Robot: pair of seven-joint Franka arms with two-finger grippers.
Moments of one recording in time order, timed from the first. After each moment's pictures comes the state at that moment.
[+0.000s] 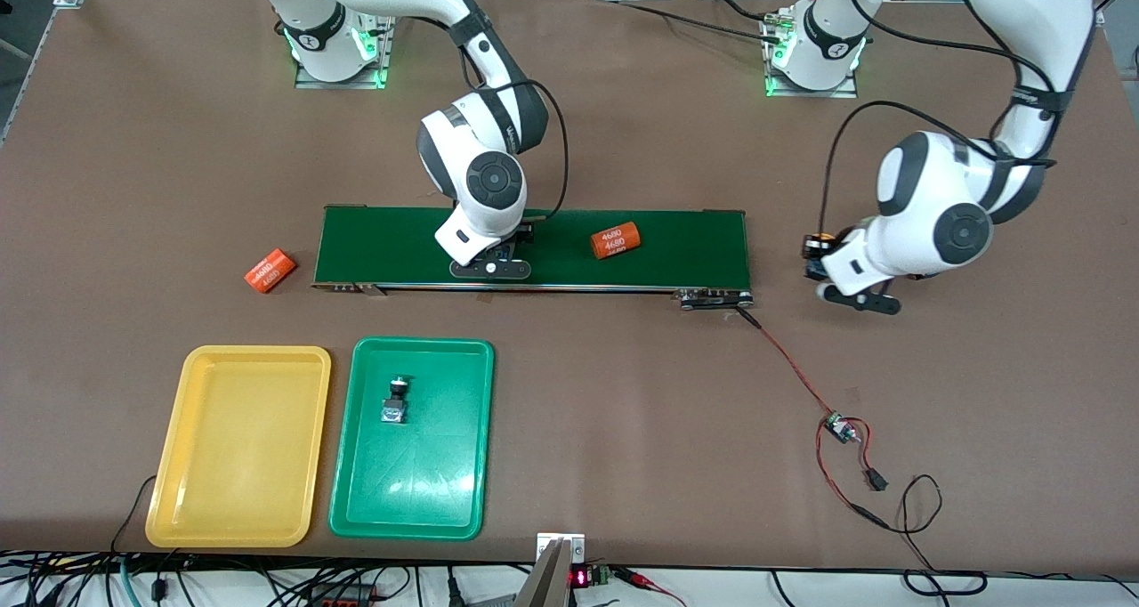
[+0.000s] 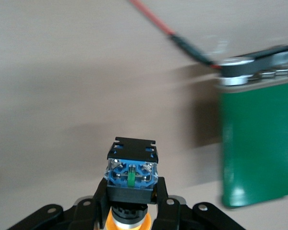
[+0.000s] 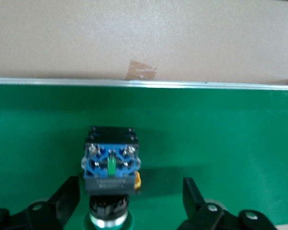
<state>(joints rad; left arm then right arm) 0.20 0.32 -0.38 -2.09 -0.05 2.10 0.02 0.94 0.60 -0.29 -1.71 0.14 2.05 0.58</state>
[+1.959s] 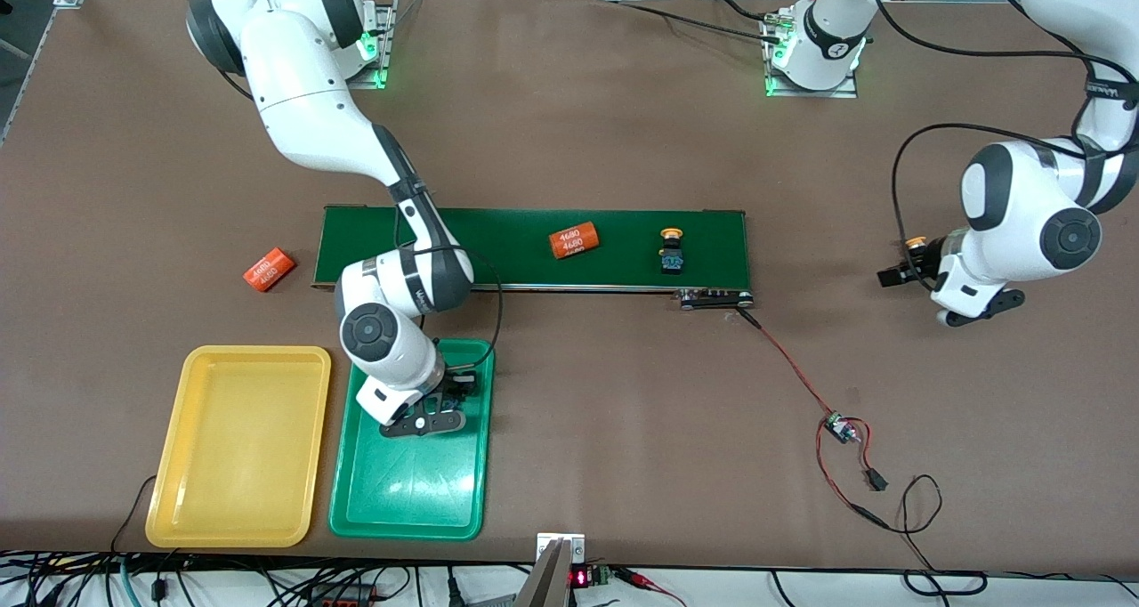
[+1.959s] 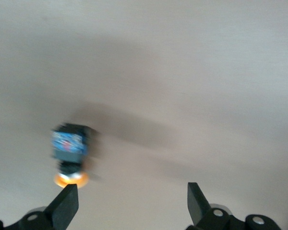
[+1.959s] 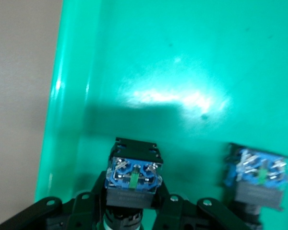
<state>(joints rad) 0.21 0.35 -0.06 -2.06 0.09 2.15 -0.25 0.46 1.07 -0.13 -1.05 0.15 2.24 0.18</state>
